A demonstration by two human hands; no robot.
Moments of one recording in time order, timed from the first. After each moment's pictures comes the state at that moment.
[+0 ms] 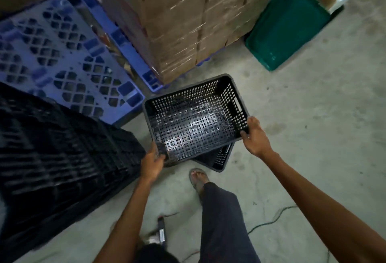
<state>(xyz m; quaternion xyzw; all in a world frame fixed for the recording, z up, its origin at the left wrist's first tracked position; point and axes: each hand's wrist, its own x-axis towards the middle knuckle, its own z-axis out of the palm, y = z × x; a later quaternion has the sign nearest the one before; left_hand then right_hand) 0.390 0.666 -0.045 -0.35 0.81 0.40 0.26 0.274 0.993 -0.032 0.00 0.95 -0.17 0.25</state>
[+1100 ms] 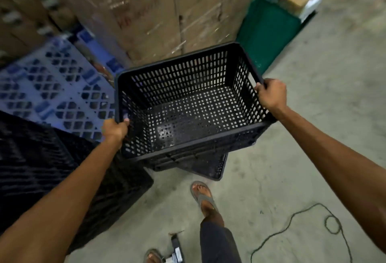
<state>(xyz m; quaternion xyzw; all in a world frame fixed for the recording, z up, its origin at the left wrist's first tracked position) 0.283 0.622 0.039 -0.43 0.82 0.38 0.05 0.182 1.058 0.089 0.14 0.96 -0.23 0.02</state>
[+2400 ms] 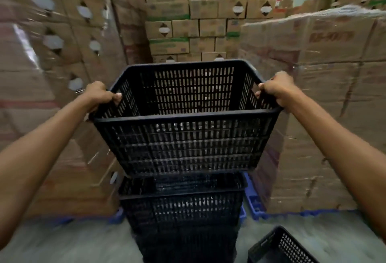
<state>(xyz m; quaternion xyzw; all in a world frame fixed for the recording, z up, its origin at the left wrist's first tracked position) 0.741 0.230 0.547 -0.49 0.84 0.17 -0.18 0.388 0.584 0.536 -0.17 0.83 -0.53 0.01</state>
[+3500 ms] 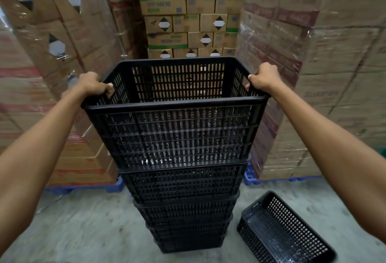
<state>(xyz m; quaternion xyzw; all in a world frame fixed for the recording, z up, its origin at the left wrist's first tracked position) 0.740 0.174 0.467 -0.50 0.85 0.12 -0.10 0.404 0.531 0.469 -0.25 0.92 -0.31 -0.03</state>
